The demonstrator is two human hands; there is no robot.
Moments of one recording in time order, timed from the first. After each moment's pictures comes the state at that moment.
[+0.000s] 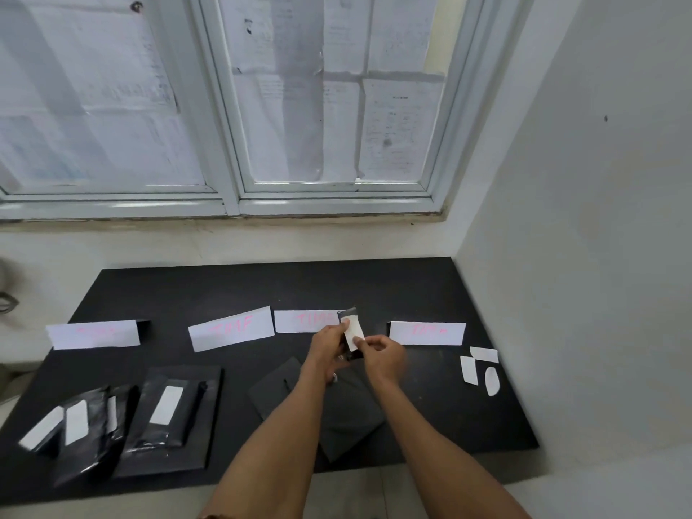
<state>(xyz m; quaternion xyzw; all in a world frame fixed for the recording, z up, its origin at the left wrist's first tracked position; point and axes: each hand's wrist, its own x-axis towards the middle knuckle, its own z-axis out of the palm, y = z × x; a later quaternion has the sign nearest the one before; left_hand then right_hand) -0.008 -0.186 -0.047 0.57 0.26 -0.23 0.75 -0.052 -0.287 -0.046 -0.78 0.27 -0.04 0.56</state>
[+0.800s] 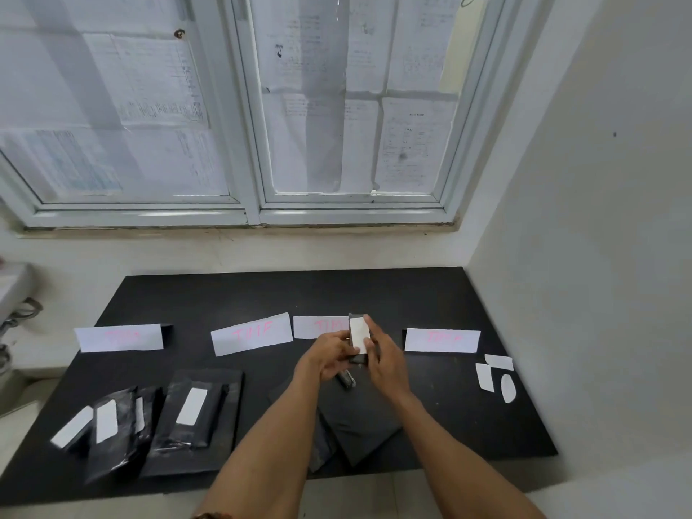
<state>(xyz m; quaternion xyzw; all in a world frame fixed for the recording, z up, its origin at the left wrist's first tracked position) -0.020 -0.131 -0.023 0.57 0.14 -0.33 0.74 -0.059 -0.266 -0.054 -0.88 0.01 -0.08 0.47</state>
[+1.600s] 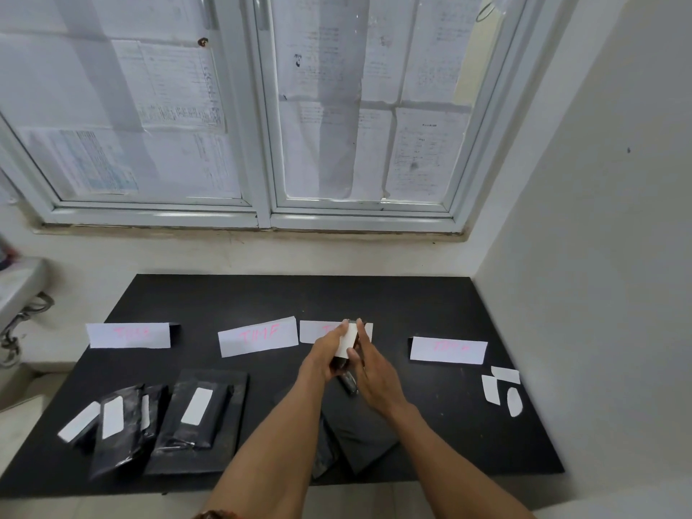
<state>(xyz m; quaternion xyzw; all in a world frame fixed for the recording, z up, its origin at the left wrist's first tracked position) -0.013 -0.119 -0.022 0.53 0.26 -0.27 0.76 -0.069 -0.240 -0.037 -0.91 -0.07 -0.01 0.40</state>
